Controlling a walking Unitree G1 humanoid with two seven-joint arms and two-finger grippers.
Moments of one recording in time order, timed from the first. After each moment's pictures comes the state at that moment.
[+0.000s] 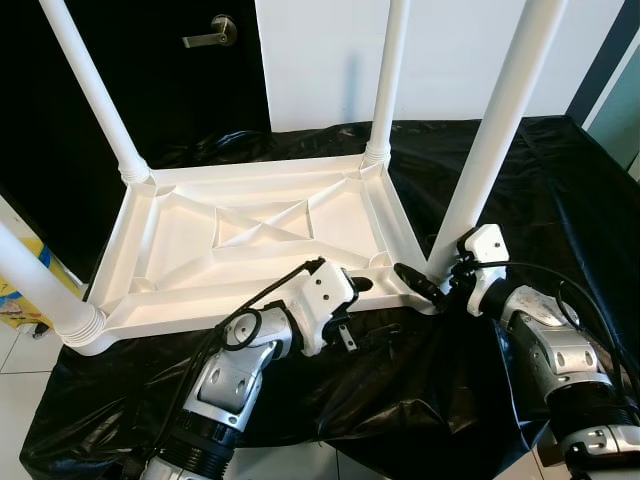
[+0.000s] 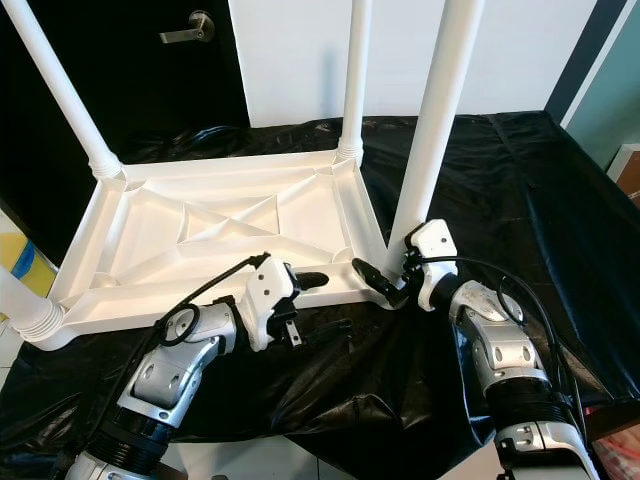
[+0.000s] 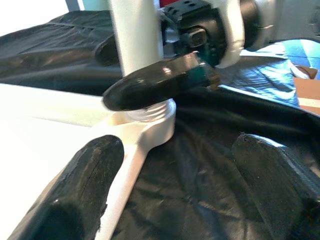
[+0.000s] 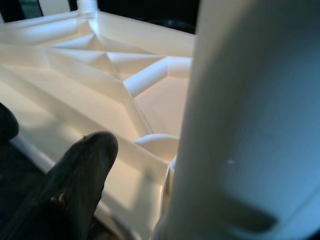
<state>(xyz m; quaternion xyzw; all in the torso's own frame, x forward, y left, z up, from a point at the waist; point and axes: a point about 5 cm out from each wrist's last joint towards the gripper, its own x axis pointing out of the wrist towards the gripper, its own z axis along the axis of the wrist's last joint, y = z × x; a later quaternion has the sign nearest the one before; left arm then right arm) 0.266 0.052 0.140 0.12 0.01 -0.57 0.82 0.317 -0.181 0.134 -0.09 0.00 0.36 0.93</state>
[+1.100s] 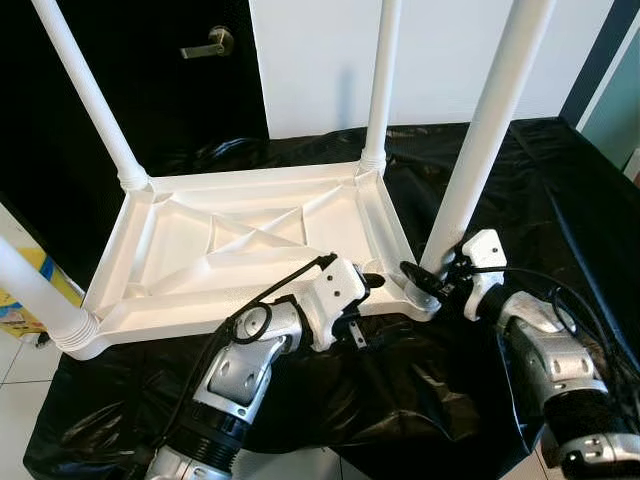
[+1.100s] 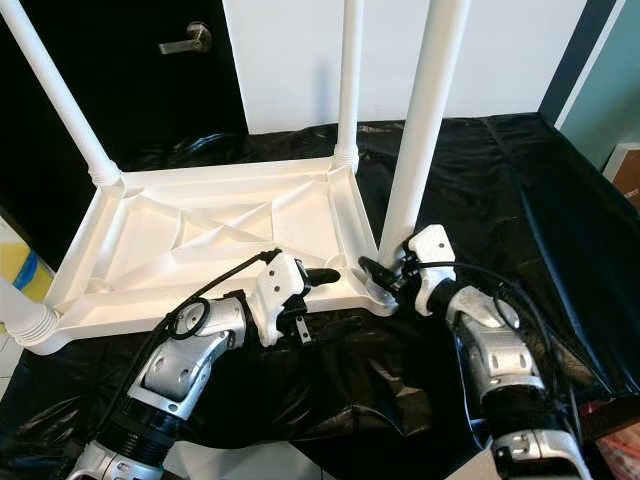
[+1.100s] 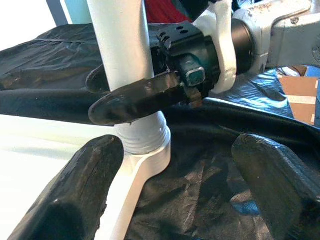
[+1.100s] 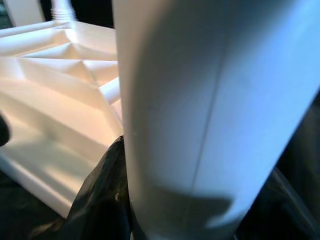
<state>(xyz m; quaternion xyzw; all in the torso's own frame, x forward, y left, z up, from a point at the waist) 0.269 0.041 0.145 0.12 0.00 -0.58 0.80 0.305 -0.177 0.126 -0.07 -0.01 0.28 0.96</state>
